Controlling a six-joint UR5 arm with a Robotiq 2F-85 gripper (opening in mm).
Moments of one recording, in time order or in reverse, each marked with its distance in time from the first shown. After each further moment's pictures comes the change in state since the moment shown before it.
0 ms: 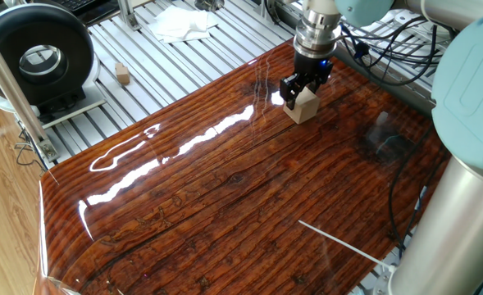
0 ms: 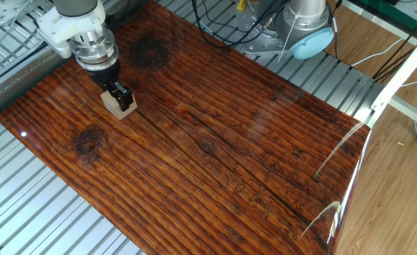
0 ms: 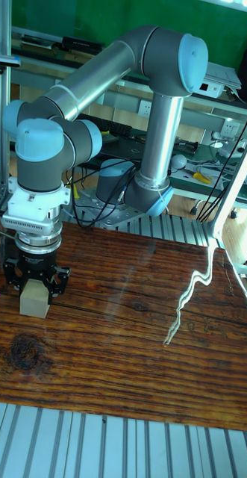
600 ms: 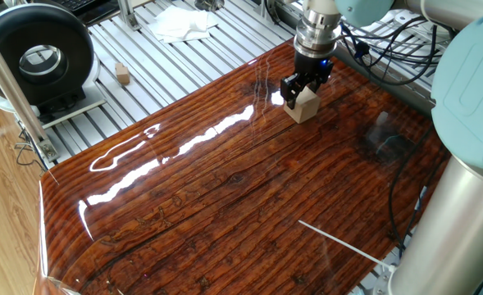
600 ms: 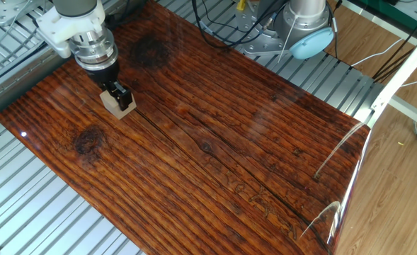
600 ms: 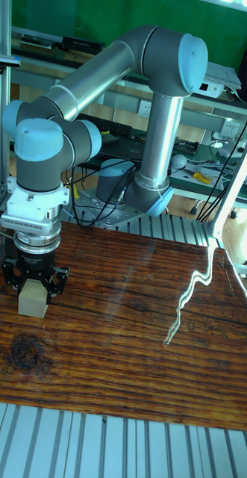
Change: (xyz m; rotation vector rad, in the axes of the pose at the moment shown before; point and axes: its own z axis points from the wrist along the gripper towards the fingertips) arm -0.001 -0.004 0.000 0.005 -0.001 -0.002
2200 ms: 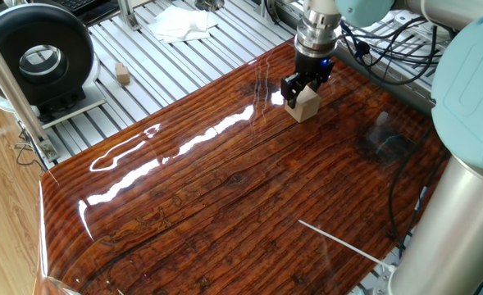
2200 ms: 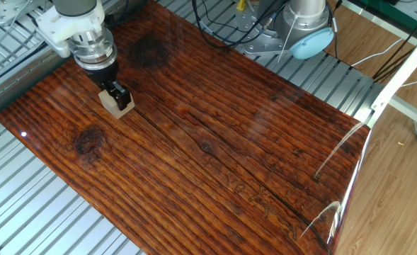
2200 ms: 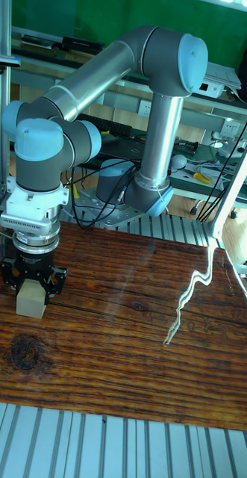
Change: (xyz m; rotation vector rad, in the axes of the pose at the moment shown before) arm -0.002 -0.004 0.000 0.011 -0.008 0.000
